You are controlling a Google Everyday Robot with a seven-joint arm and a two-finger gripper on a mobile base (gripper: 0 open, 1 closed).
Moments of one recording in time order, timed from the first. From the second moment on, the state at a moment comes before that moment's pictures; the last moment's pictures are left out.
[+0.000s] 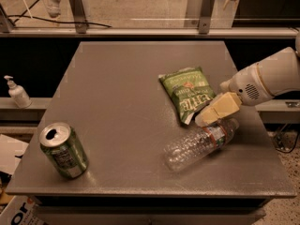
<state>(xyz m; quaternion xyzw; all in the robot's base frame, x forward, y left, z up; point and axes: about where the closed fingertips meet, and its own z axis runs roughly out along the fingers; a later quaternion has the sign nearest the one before) 0.510 -0.168 0.838 -0.41 0.84 0.23 0.27</state>
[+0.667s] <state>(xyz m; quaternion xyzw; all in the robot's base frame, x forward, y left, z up) 0.506 -0.179 0.851 -0.37 0.83 0.25 0.34</state>
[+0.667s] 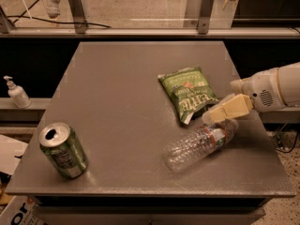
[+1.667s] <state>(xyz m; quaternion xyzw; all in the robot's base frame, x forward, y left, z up) 0.513 -0.243 0.890 -0.32 0.80 0.17 0.47</state>
